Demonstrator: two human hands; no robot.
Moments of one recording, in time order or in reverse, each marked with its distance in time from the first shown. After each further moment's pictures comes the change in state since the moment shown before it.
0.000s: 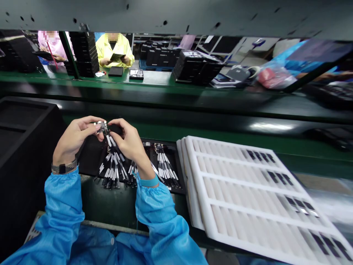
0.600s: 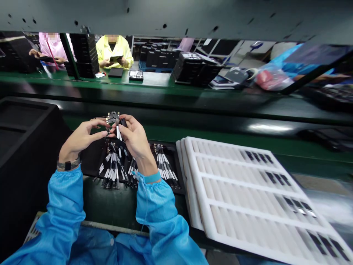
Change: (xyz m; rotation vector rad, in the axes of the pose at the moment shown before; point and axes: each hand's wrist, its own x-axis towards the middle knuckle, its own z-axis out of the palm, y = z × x) left_hand 0.012 -0.013 -0.006 0.364 -0.065 0.163; right_hand 0.007 0.006 -0.006 0.538 0.029 0.206
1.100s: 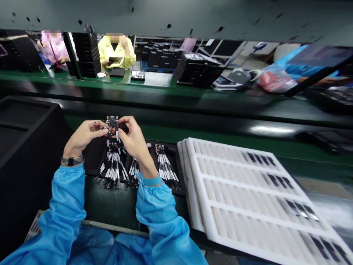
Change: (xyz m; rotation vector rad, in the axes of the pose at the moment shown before) left_hand 0.008 -0.022 0.007 -0.374 0.014 -0.181; right_hand -0.007 -0.001 0.008 -0.279 0.024 -0.067
